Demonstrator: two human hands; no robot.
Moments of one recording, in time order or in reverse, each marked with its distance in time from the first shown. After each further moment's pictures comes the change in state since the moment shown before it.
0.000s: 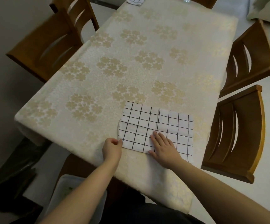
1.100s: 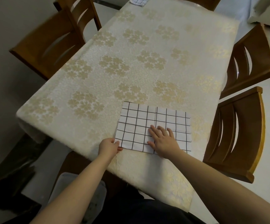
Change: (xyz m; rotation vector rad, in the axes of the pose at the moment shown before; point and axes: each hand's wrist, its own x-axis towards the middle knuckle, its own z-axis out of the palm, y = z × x) left_hand 0.015 -0.005 -0.021 -0.005 -0.230 -0.024; right_hand 0.023 -0.004 -0.022 -0.108 0.043 -0.024
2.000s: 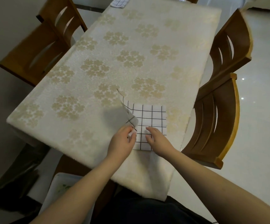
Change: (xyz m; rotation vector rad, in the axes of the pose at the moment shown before) left_hand -0.106 0.062 0.111 0.410 0.076 0.762; right_hand -0.065 0.058 -0.007 0.767 0.110 0.131
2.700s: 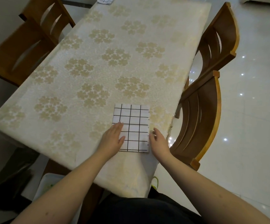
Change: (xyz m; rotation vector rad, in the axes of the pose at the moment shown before) left_hand 0.034 -0.033 0.067 0.480 -0.285 0.092; right_hand -0.021 0.054 -0.035 0.469 0.144 0.325
